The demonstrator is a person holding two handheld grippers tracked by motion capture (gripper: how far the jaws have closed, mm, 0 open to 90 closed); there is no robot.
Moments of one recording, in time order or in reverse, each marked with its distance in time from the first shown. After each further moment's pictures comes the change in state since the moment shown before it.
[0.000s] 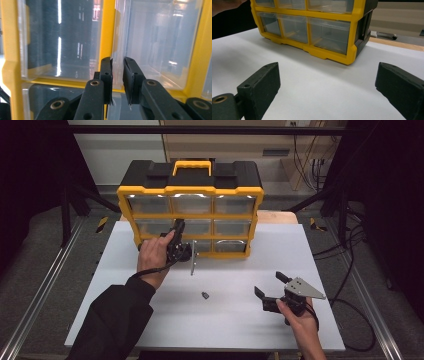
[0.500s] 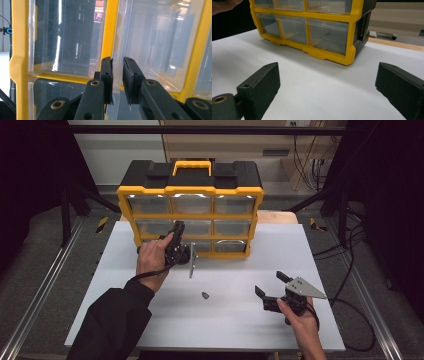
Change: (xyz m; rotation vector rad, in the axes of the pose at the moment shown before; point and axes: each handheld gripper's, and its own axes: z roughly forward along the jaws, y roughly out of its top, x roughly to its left) left arm 0.001 -0.001 -0.011 -0.011 -0.004 -0.037; right arm -0.001 0.001 -0.001 -0.006 -0.002 0.004
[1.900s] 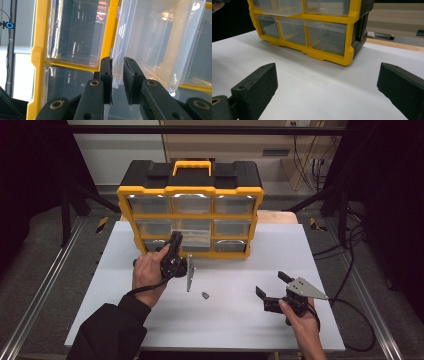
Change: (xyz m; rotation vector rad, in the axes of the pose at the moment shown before) left arm 0.000 0.004 -0.039 0.003 -0.011 -0.060; right arm 0.001 0.002 -0.004 -0.009 -0.012 0.005
